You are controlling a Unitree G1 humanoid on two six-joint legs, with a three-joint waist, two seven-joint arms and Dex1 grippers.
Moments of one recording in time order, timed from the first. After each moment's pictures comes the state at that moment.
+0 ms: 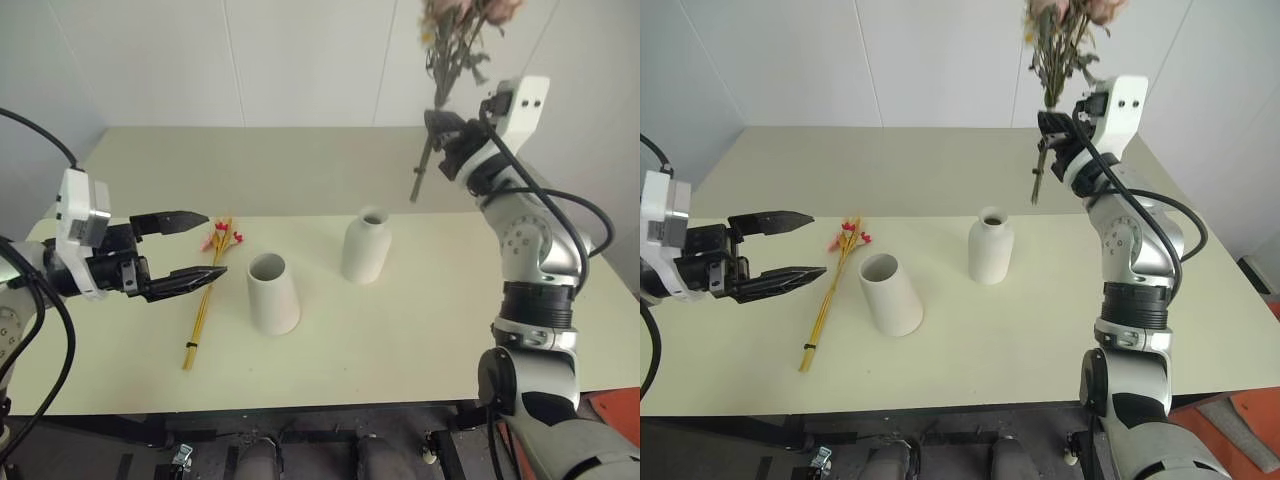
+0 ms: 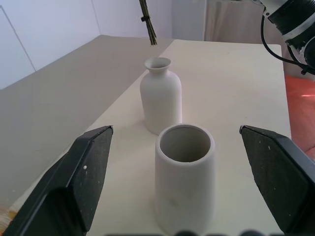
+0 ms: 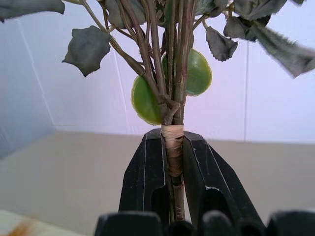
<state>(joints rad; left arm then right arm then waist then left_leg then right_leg) -0.31 1.01 0.41 -0.30 -0.82 0.62 -1.10 -0.99 -0.30 -0.28 0.10 0.38 0.52 0.36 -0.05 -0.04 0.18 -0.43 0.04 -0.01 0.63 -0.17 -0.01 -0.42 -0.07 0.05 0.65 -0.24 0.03</state>
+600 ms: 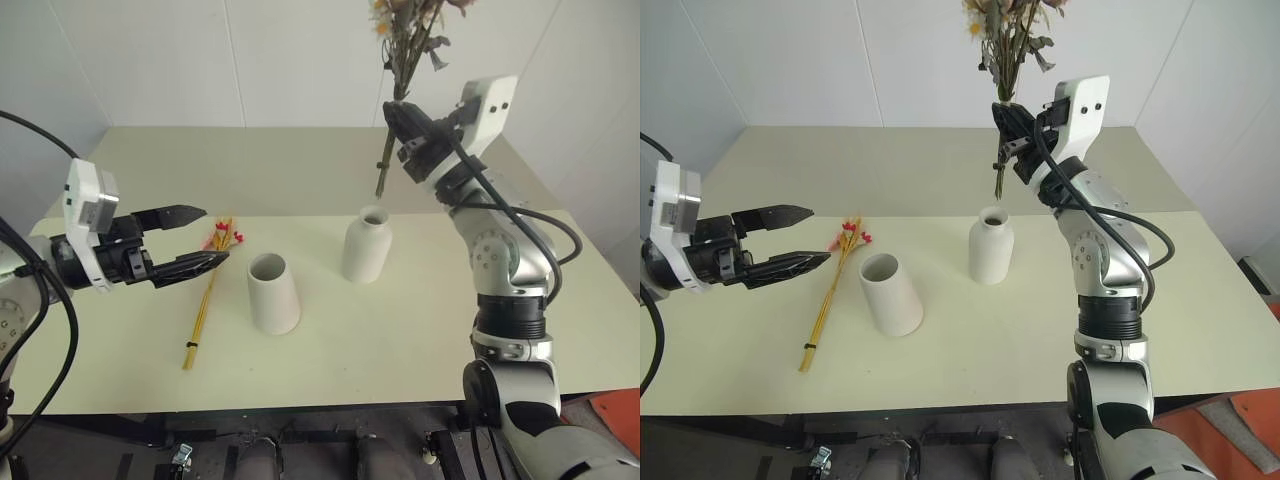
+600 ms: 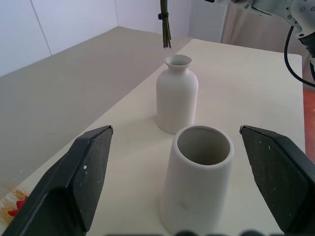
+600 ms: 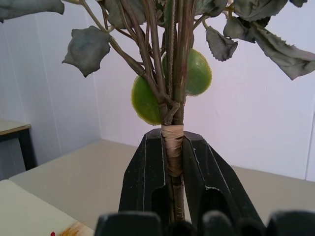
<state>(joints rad) -0.33 1.01 0.41 -0.30 -0.86 0.70 -1.01 -0.91 -0.26 -0.17 0.00 0.41 0.44 0.41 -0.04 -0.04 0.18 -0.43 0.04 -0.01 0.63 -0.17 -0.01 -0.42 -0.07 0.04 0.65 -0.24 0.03</state>
